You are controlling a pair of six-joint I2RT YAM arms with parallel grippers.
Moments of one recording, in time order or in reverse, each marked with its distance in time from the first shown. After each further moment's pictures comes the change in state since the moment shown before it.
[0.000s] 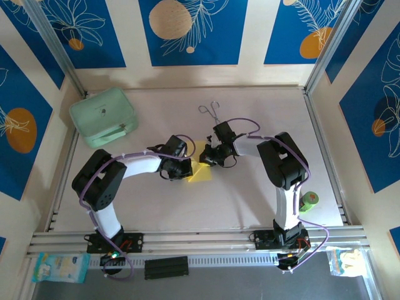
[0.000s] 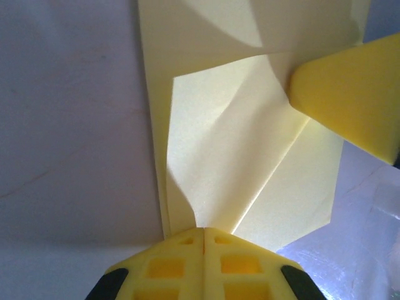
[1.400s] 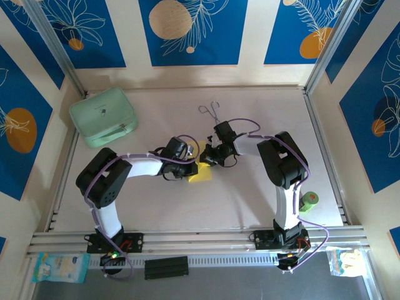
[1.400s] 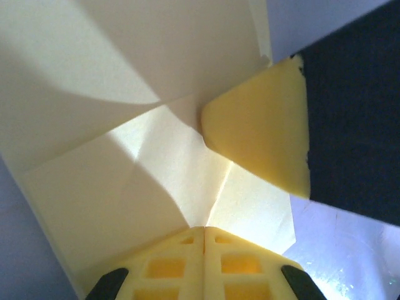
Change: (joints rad) left arm -0.007 0.042 -0.065 0.256 0.061 0.101; right arm -0.016 0.018 0.011 -0.023 -0.017 0.008
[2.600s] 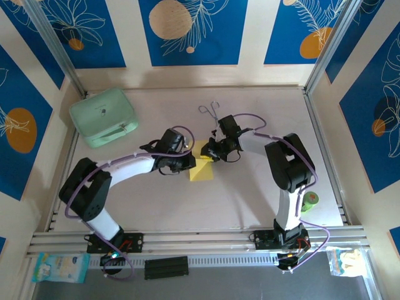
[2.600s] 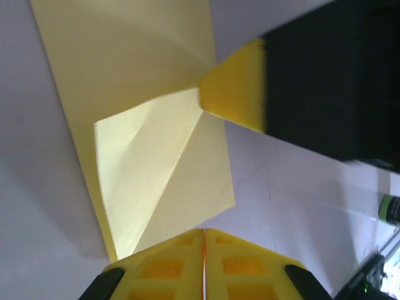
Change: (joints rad) left arm 0.007 -0.153 0.085 -0.200 -0.056 -0.077; right arm -0.025 -0.105 0.025 -0.056 -0.011 0.070
